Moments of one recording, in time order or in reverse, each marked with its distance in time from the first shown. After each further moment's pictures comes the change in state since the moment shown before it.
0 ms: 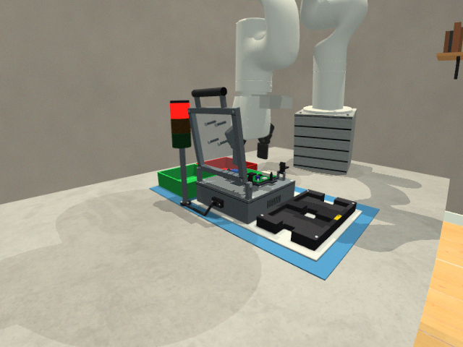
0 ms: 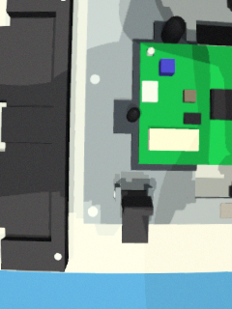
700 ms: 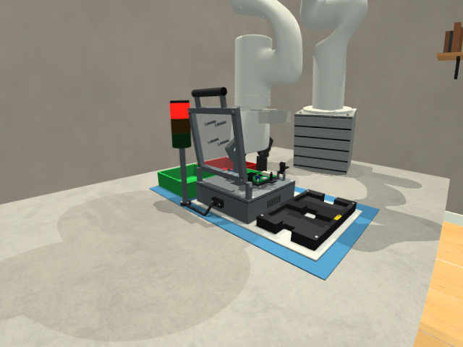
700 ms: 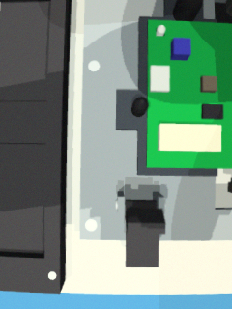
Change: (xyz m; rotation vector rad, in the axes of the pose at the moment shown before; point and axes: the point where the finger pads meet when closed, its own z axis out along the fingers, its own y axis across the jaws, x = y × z) arm 0.002 0.001 0.033 -0.017 0.028 0.000
